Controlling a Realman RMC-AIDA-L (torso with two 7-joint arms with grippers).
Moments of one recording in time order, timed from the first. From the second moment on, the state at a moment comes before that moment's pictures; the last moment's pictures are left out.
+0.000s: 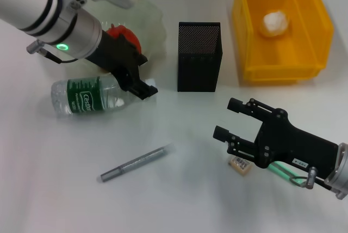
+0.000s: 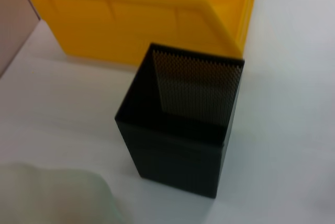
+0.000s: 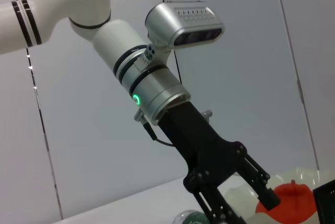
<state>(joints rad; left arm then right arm) -0.77 -2.07 1.30 1.09 2.47 1.39 -1.99 0.40 2.09 -0.80 -0.11 -1.60 -1.61 0.70</state>
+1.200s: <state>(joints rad) -0.77 -2.08 1.45 0.98 2.53 1.21 -1.98 0.42 2.09 -0.80 -0.10 -1.58 -1.58 0.70</state>
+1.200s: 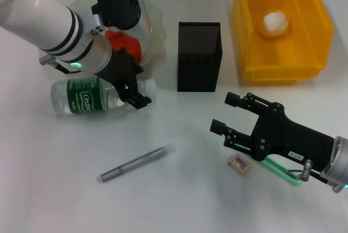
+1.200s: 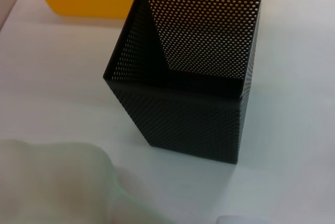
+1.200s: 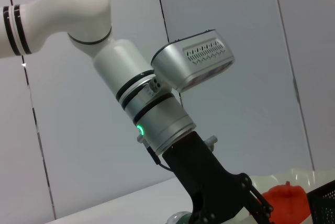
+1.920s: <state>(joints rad) -0.77 -2.08 1.50 0.98 2.55 1.20 -1.99 0.45 2.09 -0.80 -0.09 -1.58 -1.56 0.70</state>
